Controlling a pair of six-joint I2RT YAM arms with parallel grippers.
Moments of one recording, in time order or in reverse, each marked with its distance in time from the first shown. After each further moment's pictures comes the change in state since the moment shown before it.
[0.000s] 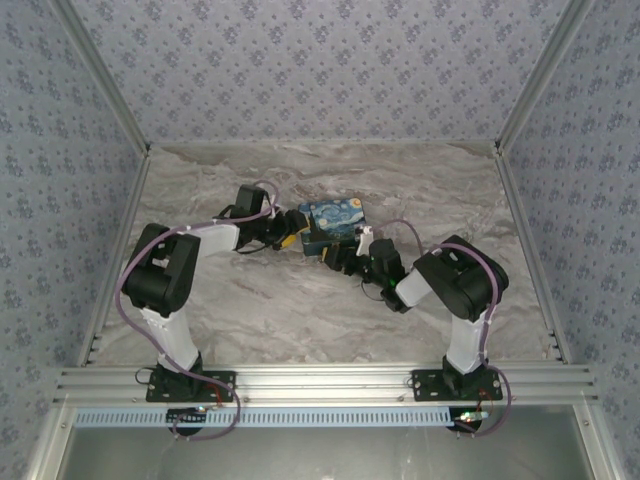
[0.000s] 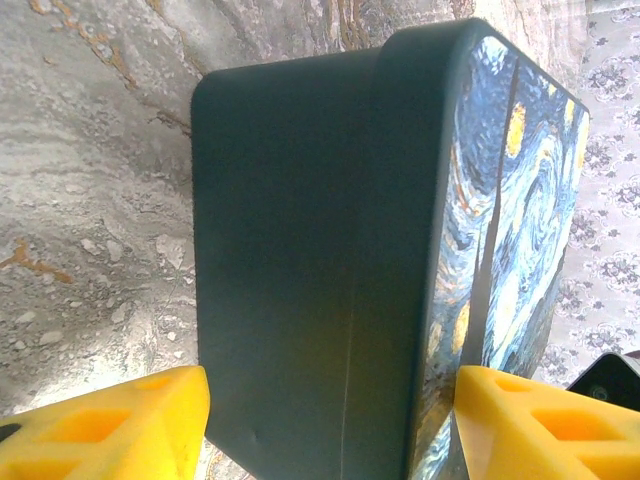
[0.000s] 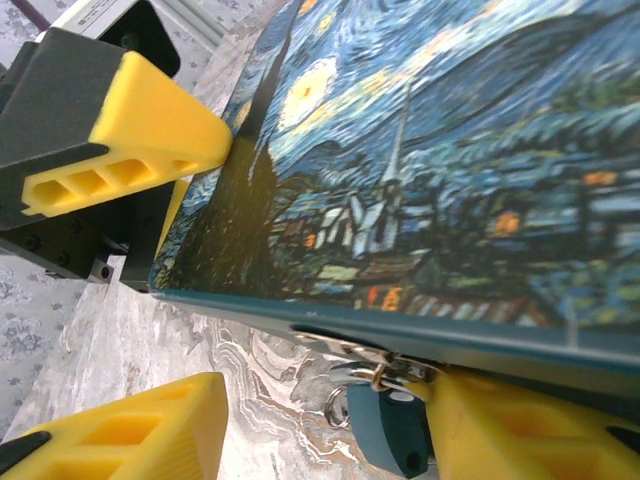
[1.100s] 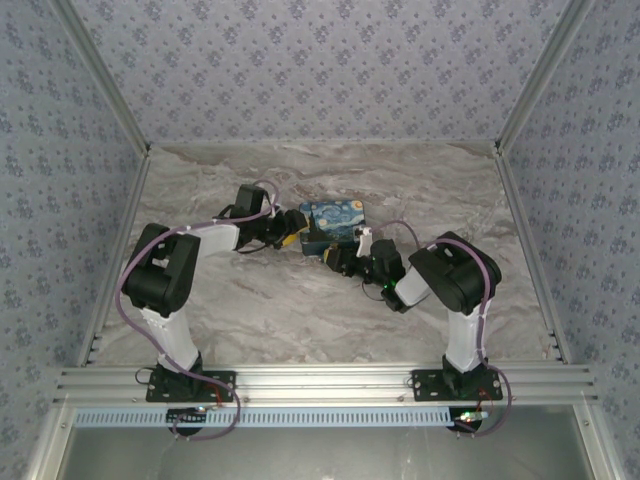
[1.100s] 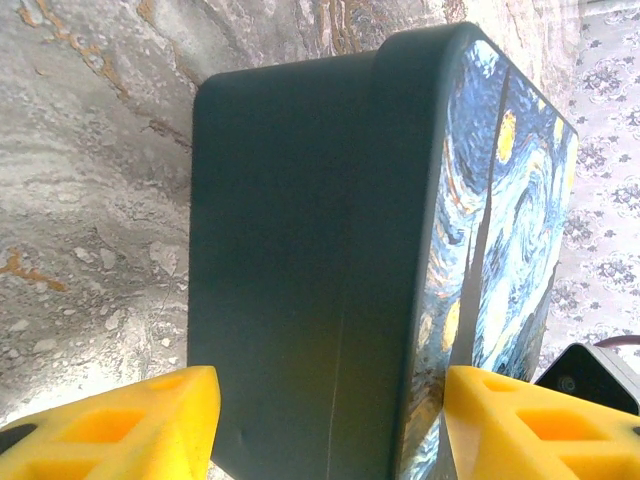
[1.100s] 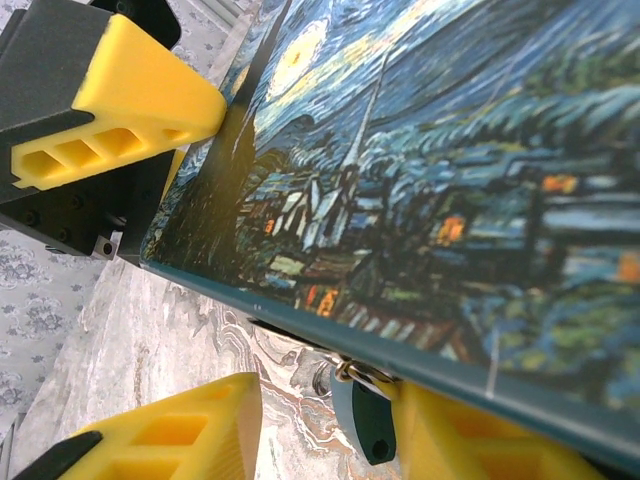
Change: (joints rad) left arm 0.000 0.000 0.000 0.010 0.000 0.000; right arm -0.018 0.061 0.004 0.063 -0.080 0.007
